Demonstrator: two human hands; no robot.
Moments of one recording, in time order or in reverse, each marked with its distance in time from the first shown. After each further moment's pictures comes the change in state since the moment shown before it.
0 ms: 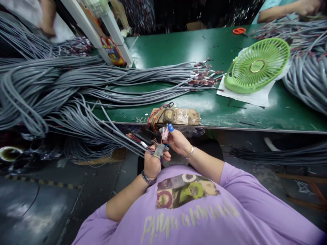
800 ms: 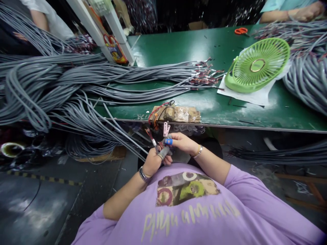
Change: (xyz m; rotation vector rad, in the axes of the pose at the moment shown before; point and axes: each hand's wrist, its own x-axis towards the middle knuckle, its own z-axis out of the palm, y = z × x) left_hand -0.002 0.001 -0.018 0.252 -0.291 -0.190; right_hand -0.029 -0.019 -0.024 -0.538 -0.314 0.039
